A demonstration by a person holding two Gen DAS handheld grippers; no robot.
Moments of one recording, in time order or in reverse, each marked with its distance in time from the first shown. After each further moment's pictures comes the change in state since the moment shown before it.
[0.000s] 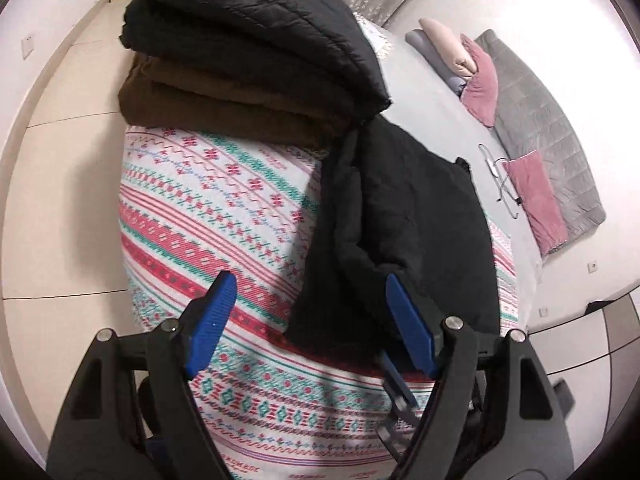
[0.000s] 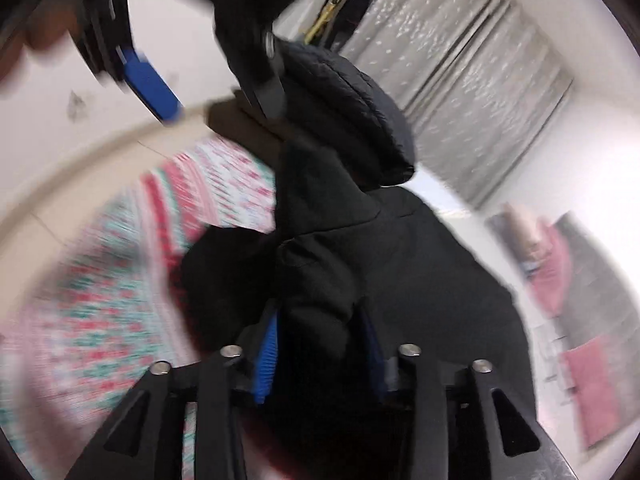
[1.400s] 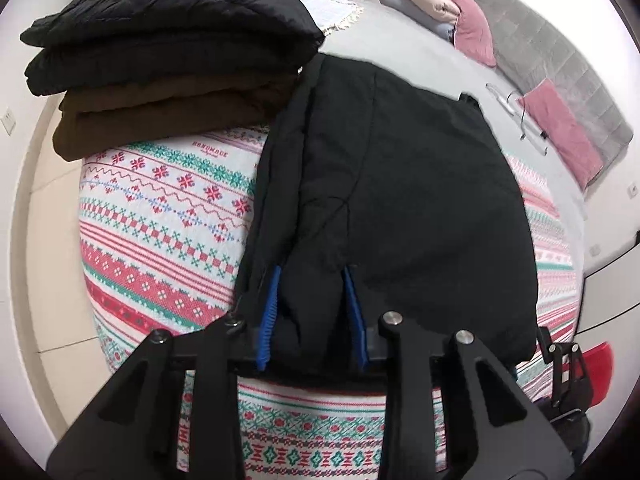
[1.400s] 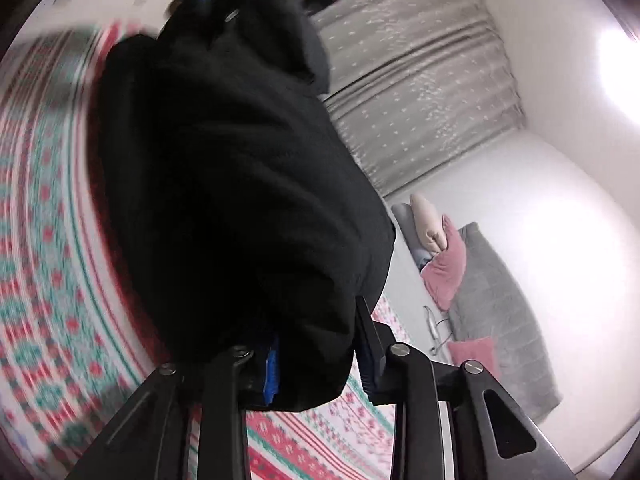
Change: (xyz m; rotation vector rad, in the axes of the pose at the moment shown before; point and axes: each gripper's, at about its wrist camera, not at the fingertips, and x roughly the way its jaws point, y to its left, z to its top) left arm 0.073 -0.078 -0.029 0.255 0.032 0.190; right arm -0.014 -0.013 -0.105 -0.329 0.156 -0.521
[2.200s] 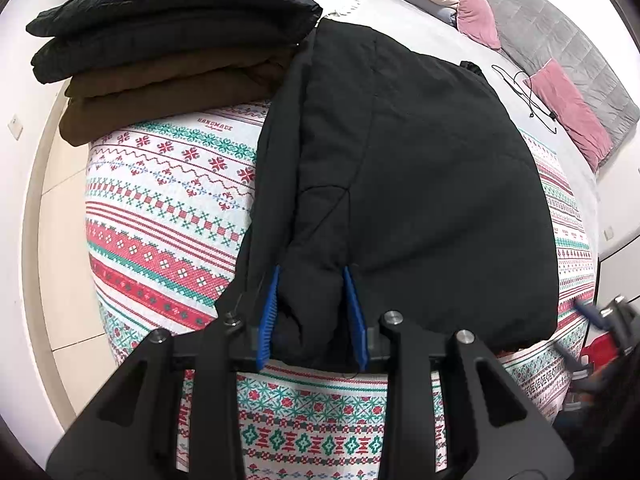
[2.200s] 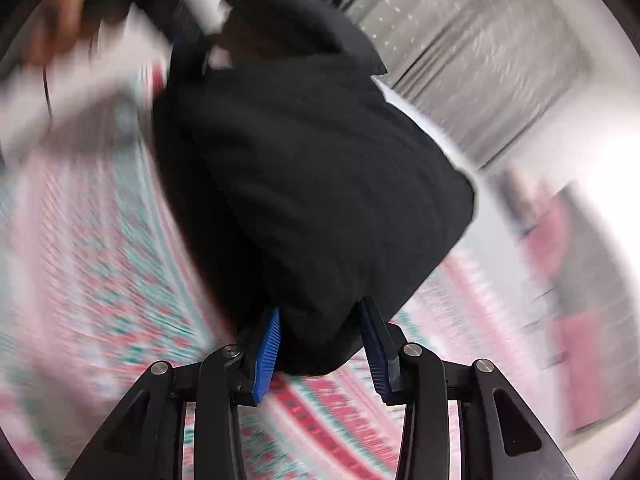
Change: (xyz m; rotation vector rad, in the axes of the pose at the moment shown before) left arm 0.004 -0.005 -0.018 0.019 0.024 0.038; right arm 0.000 -0.116 -0.007 0.372 -0.040 0.632
